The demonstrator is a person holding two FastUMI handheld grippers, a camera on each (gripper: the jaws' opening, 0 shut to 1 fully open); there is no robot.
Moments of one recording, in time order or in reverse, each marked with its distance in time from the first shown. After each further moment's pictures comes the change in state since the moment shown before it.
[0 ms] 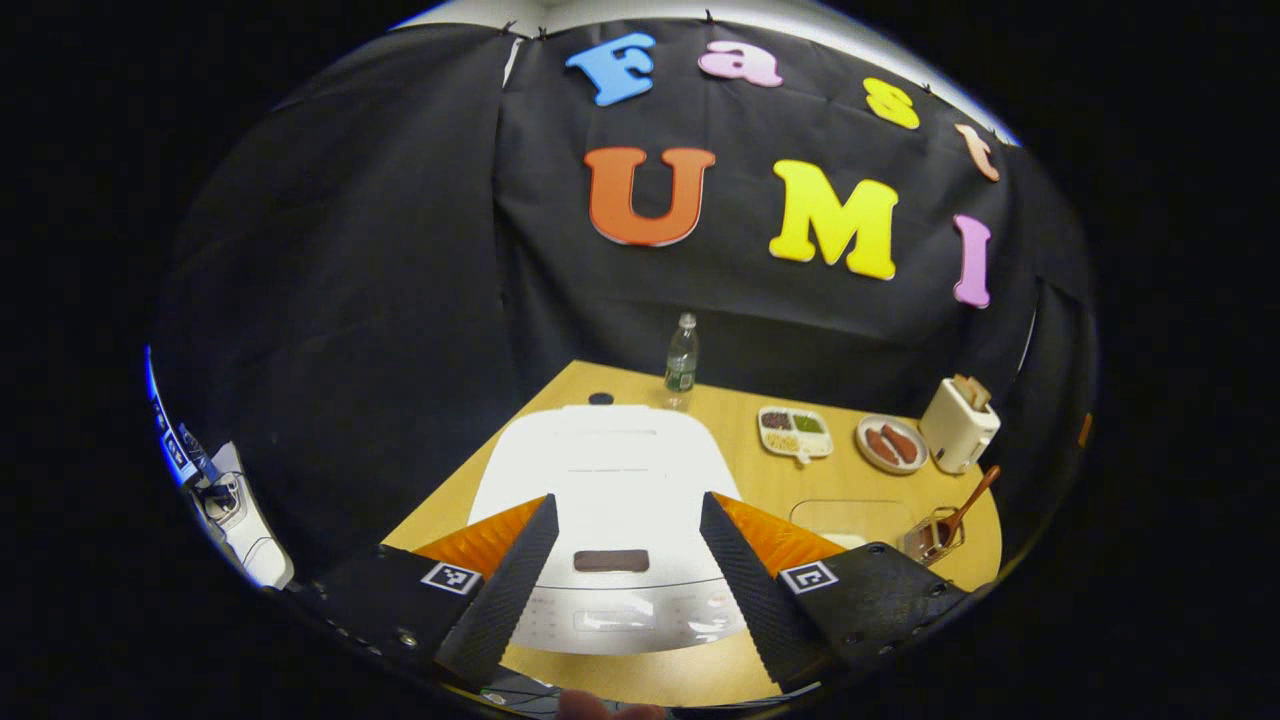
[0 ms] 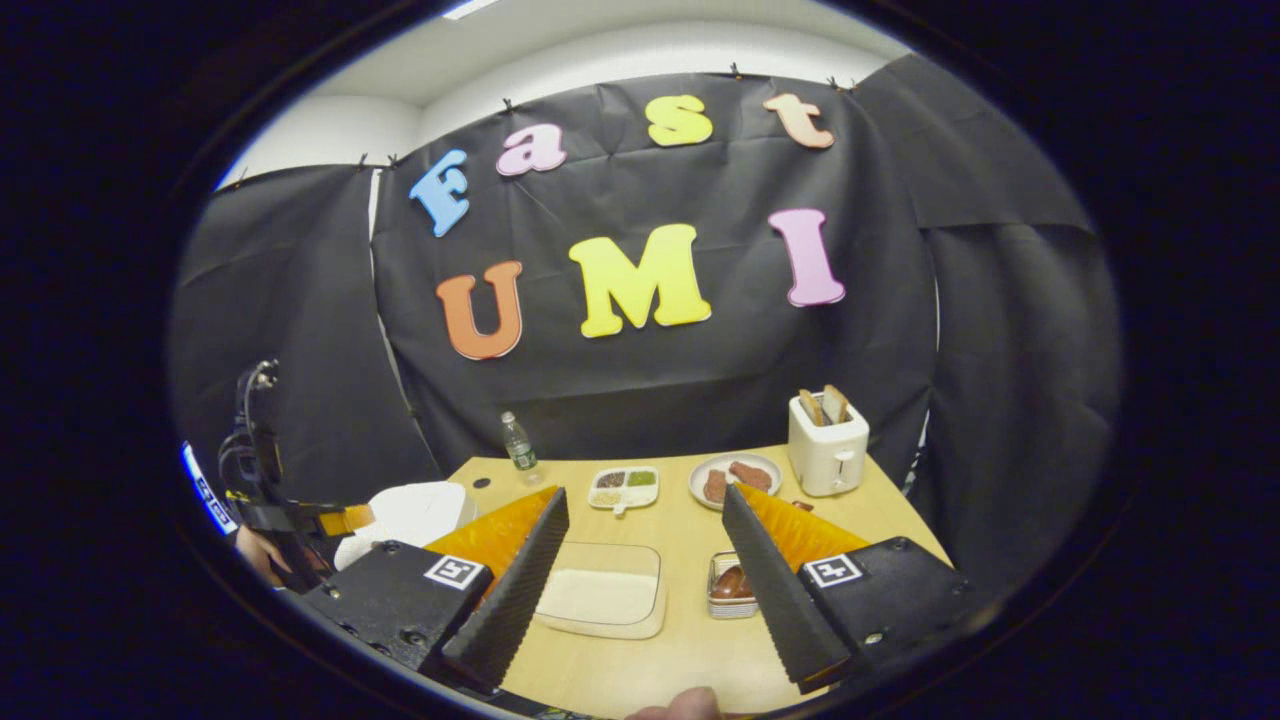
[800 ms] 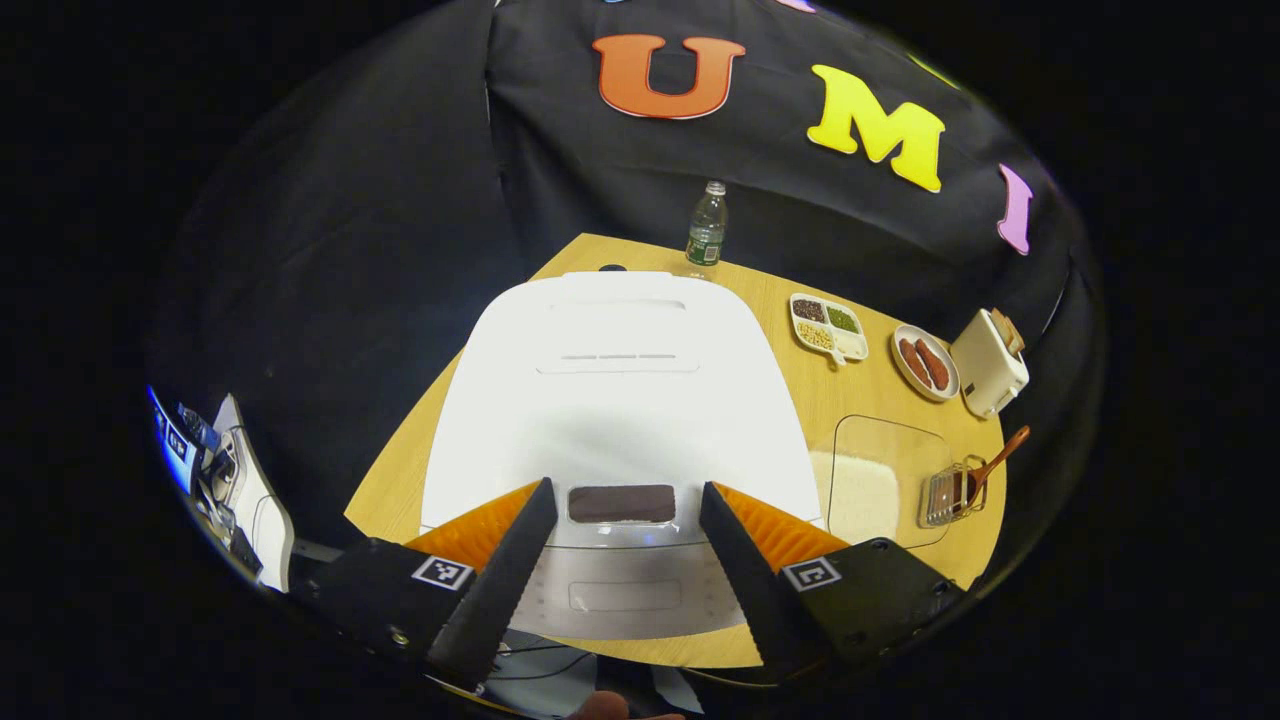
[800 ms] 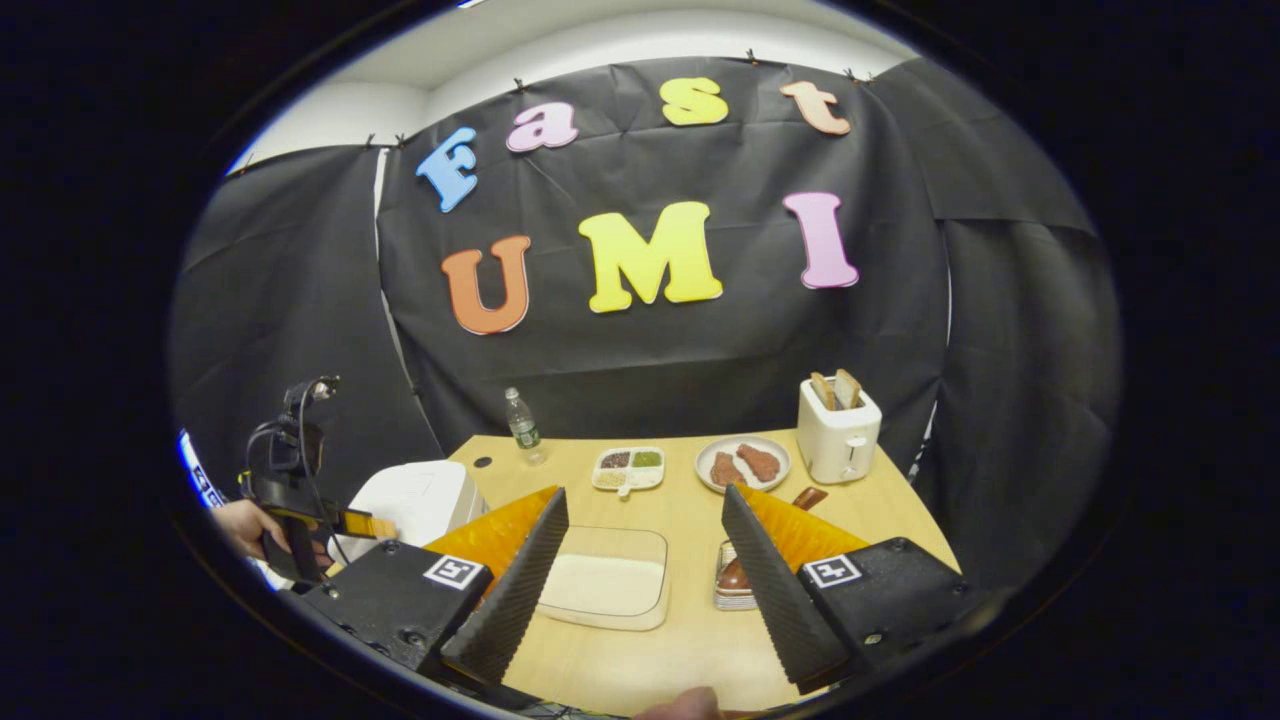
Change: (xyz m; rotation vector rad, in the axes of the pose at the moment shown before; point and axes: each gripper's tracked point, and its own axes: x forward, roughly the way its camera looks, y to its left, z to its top) left arm 0.051 0.020 -0.105 -0.012 0.448 0.067; right arm 0.041 0.001 -0.036 0.009 0.114 0.042
